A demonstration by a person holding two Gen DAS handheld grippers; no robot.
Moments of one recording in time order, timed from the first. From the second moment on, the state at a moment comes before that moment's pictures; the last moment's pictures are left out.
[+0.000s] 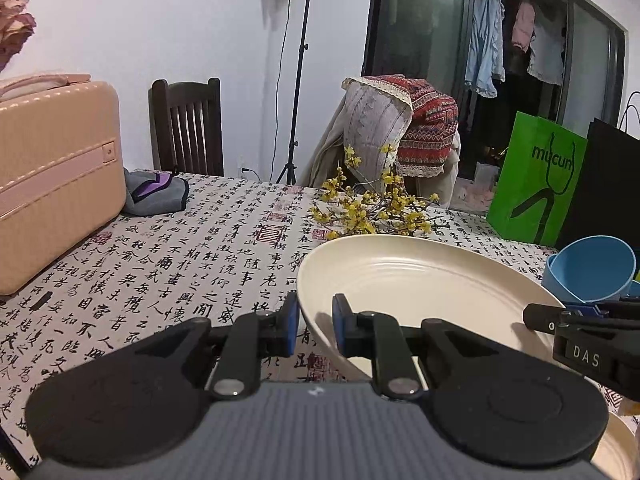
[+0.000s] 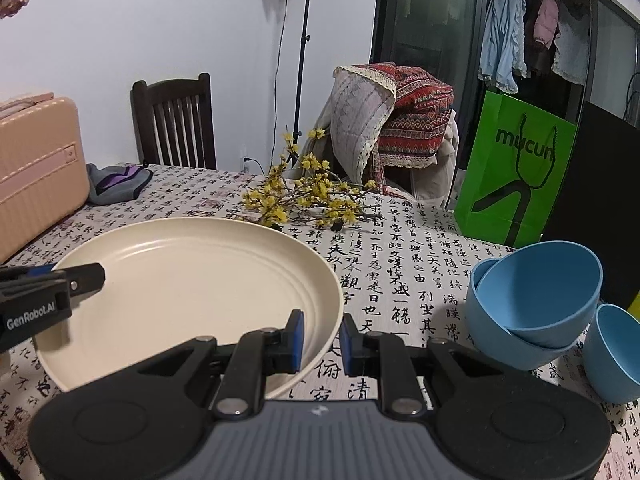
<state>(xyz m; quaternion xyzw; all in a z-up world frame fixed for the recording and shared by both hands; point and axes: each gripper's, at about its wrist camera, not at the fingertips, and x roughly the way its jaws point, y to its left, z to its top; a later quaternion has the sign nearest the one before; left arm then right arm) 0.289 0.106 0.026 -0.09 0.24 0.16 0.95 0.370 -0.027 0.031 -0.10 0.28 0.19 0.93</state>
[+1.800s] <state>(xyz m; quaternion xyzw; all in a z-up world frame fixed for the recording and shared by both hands) 0.188 0.040 0.042 -0.07 0.20 0.11 0.97 0.249 -0.102 0.043 -0.06 0.25 0.15 0.95</state>
